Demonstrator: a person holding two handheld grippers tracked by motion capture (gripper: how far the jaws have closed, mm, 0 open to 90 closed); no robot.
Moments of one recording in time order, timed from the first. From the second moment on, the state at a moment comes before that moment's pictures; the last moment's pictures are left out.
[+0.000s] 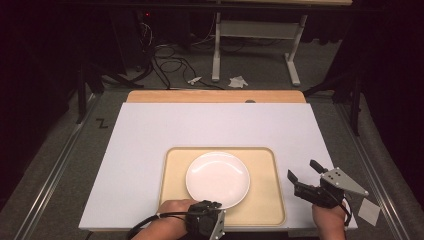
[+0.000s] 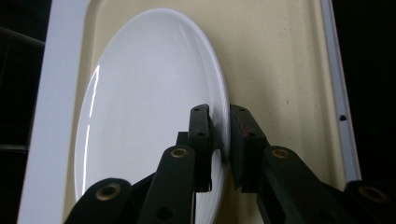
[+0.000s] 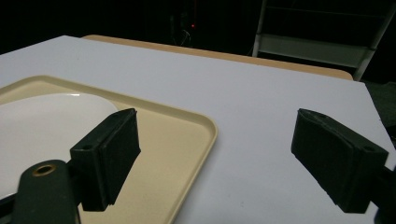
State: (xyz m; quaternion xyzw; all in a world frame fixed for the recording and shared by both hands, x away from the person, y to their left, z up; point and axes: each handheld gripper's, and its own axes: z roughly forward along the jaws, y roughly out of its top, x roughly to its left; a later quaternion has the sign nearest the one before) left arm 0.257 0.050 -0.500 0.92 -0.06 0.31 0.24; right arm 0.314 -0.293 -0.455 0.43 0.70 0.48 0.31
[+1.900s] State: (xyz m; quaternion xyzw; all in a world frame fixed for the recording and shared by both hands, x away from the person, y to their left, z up) left arm 0.325 0.234 -0.458 0.79 0.33 0.28 0.44; right arm 0.315 -0.292 -0.457 0.43 0.70 0.48 0.31
